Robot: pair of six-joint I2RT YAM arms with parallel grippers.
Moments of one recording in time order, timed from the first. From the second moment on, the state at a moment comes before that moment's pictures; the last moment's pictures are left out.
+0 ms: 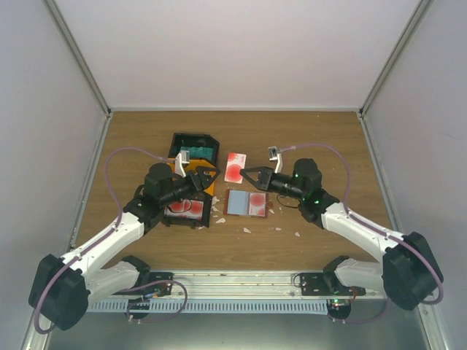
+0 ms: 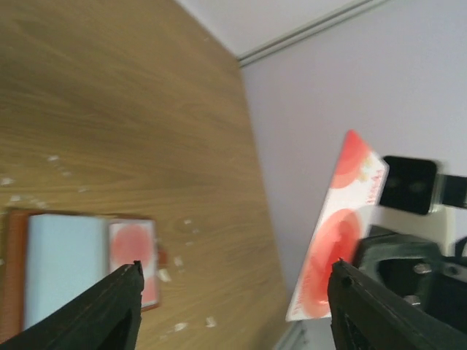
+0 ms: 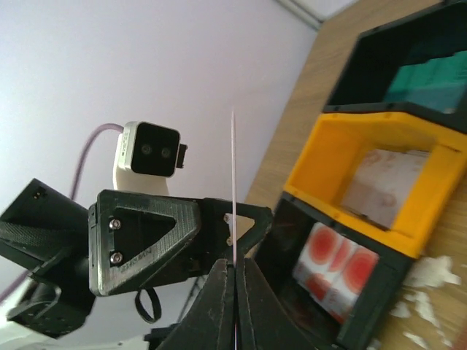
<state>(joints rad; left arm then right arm) -0.48 1.02 0.59 0.18 0.39 -1.03 0.59 1.21 0.65 0.45 -0.56 0.96</state>
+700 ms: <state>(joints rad) -0.61 1.51 0.75 -0.03 0.38 -0.73 0.42 1.36 0.50 0.07 -0.61 0.75</state>
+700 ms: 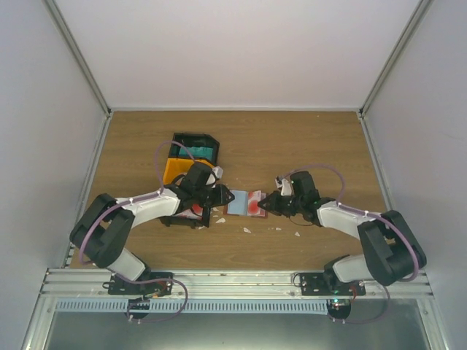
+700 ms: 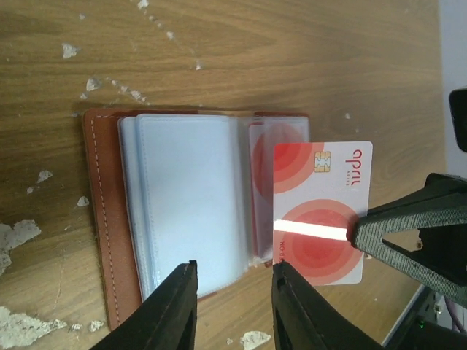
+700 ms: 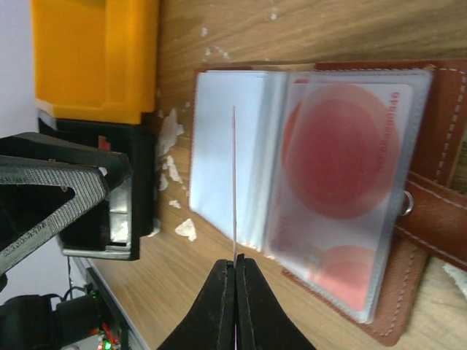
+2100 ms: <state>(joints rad) -0.66 1.66 0.75 -0.03 0.23 -0.63 0.40 1.65 0.59 0.22 -0.69 0.81</state>
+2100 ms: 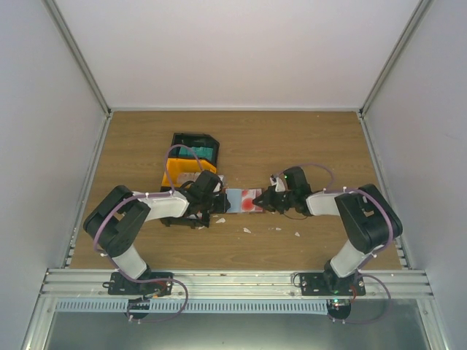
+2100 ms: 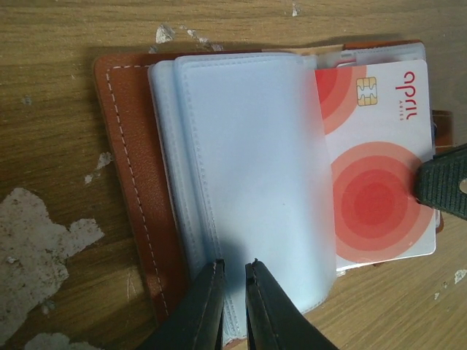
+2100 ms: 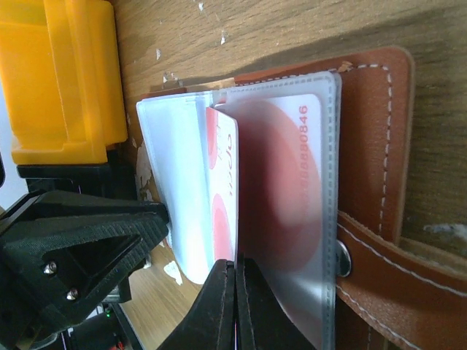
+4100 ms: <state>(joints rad) -0.67 1.70 0.92 -0.34 0.05 -0.62 0.47 1.91 0.75 0.30 -0.87 0.77</state>
